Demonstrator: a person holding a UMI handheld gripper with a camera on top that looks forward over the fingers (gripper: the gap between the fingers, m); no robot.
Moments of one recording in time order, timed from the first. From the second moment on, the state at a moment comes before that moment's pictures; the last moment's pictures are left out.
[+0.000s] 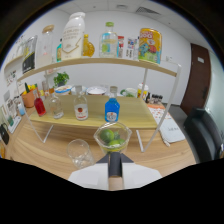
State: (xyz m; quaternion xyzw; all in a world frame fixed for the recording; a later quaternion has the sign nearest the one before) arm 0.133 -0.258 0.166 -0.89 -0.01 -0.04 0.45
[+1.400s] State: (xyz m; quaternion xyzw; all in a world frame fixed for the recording) arm 0.106 -0.216 0.235 -0.60 -0.50 -0.42 0.47
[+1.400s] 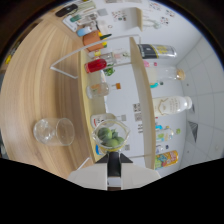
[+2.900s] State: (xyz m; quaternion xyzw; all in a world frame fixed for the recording) arm 0.280 -0.282 0.033 -0.92 0.04 0.01 0.40
